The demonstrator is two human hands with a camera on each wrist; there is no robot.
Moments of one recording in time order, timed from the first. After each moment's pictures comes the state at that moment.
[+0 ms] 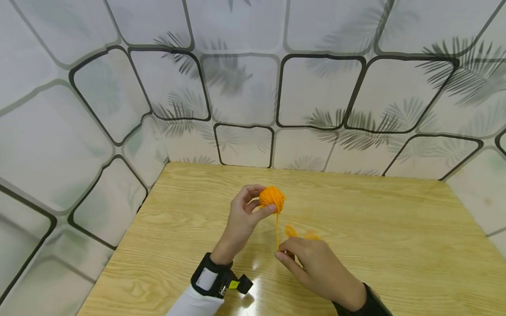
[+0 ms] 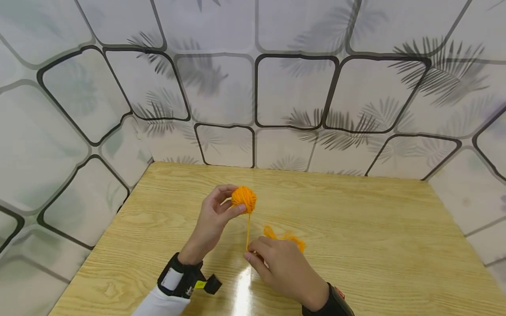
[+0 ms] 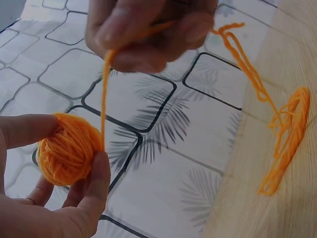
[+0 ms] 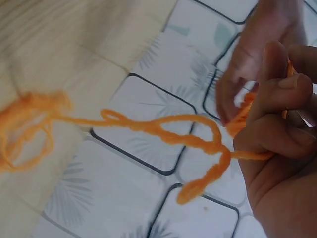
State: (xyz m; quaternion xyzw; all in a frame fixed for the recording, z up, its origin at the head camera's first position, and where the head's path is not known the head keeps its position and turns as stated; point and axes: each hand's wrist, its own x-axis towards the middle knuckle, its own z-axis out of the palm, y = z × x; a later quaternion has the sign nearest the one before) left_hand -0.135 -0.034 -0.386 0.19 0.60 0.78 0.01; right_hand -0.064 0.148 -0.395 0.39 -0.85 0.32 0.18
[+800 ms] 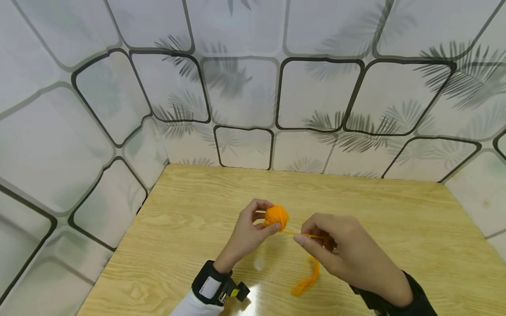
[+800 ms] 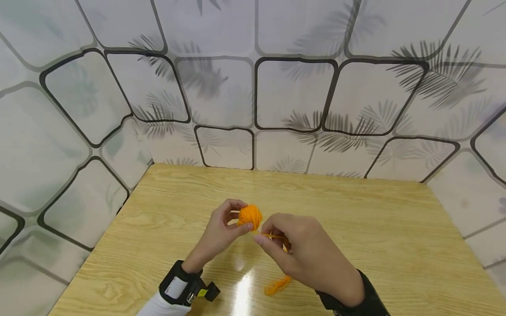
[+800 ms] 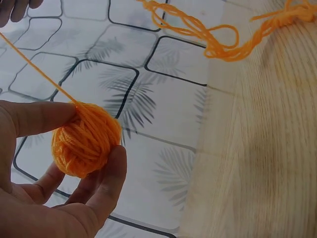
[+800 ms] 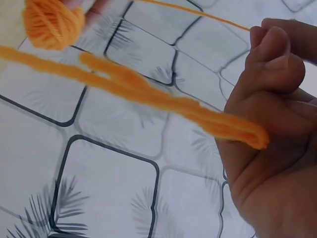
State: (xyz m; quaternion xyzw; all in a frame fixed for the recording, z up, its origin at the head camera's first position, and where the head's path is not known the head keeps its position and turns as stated) left_hand -0.118 -0.033 -0.383 0.18 0.70 0.69 0.06; right_hand -0.056 0.171 -0.297 0.39 -0.82 0.39 0.17
